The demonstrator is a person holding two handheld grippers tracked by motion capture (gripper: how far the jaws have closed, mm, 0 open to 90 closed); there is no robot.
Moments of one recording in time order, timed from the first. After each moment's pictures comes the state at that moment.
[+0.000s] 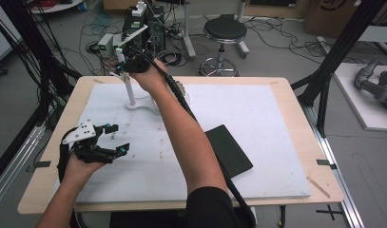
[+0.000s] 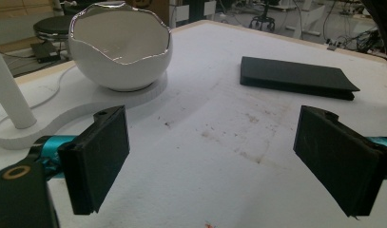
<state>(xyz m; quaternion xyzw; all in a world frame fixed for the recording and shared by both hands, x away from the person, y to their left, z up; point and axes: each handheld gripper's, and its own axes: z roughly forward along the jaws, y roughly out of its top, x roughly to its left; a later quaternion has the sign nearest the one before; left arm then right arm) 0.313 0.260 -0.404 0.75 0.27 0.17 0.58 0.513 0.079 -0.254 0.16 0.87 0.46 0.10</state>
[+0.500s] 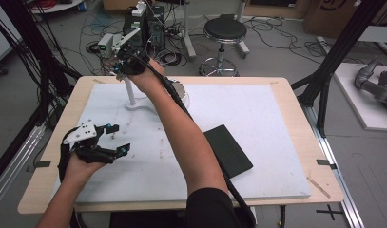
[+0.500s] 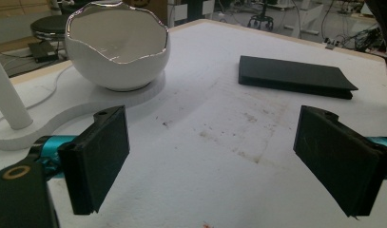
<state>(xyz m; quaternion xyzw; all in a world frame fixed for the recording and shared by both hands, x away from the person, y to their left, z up) 0.313 0.259 -0.404 0.76 0.26 0.17 0.57 0.503 0.088 -0.253 0.15 0.87 0.44 0.14</state>
